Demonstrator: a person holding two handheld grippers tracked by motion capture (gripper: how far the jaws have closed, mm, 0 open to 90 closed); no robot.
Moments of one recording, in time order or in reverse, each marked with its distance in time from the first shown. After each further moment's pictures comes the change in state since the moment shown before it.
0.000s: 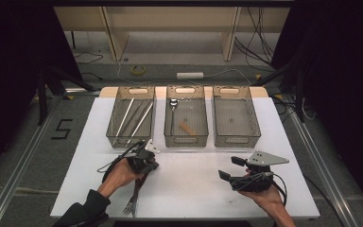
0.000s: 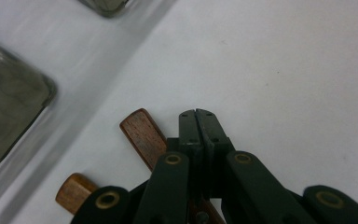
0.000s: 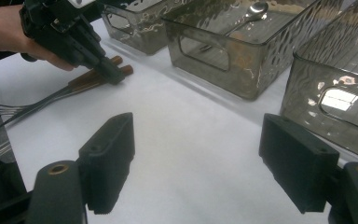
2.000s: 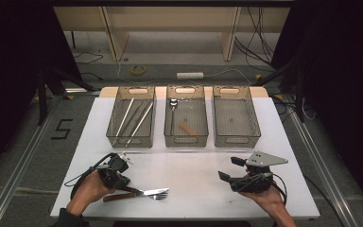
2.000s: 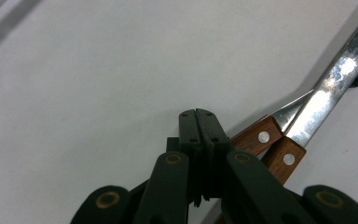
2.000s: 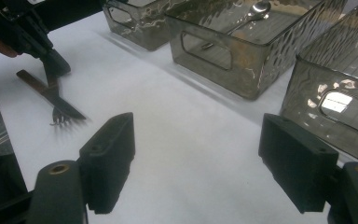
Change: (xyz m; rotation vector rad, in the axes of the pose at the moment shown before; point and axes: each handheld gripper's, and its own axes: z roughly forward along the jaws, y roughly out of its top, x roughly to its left) left arm 0.001 -0.062 -0.049 0.199 0.034 -0.149; right arm 0.003 0.002 -0.001 0.021 -0.005 -0.031
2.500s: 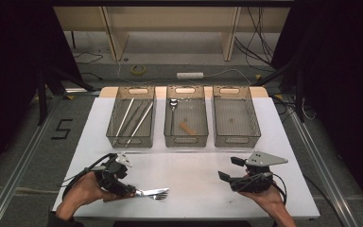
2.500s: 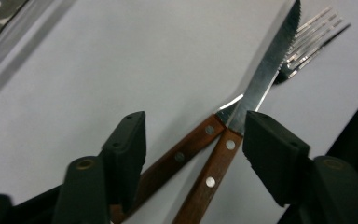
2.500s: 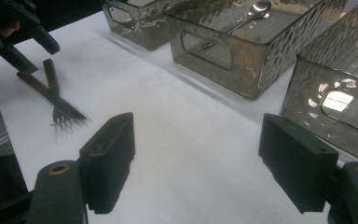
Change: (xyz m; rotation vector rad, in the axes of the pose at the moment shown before) left arm -0.019 -0.004 -0.032 -0.056 -0.033 0.118; right arm 0.000 0.000 0.000 -0.001 0.002 0.002
